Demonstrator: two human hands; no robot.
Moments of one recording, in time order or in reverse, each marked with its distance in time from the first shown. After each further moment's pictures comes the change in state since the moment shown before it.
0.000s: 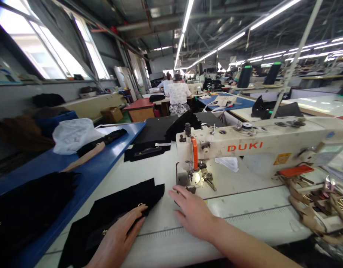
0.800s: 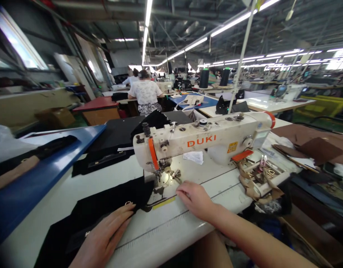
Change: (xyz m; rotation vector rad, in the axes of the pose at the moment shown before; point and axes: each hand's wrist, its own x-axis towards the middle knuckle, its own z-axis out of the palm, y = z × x) left_hand 0.054 0.022 0.035 -0.207 -0.043 0.203; right_hand -0.059 0.055 -0.057 0.108 0.130 0.294
